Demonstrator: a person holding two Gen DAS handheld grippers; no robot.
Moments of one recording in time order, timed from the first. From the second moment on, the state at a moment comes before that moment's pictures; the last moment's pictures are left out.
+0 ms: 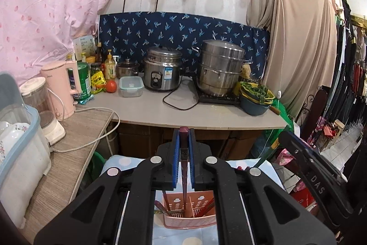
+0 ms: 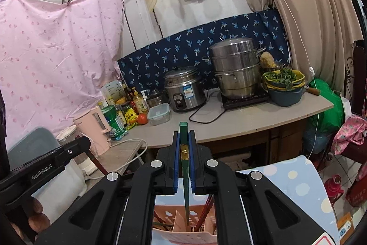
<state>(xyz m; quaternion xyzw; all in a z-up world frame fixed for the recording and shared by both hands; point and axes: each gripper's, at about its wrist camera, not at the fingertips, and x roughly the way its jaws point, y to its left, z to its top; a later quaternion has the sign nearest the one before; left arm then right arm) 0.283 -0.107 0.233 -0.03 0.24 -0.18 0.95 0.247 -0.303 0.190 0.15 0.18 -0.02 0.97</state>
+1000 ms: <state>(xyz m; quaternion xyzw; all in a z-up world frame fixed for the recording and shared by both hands) 0.235 -0.105 0.173 0.04 0.30 -0.13 0.95 0.163 -0.293 0.150 0.15 0.24 -0.03 0.96</state>
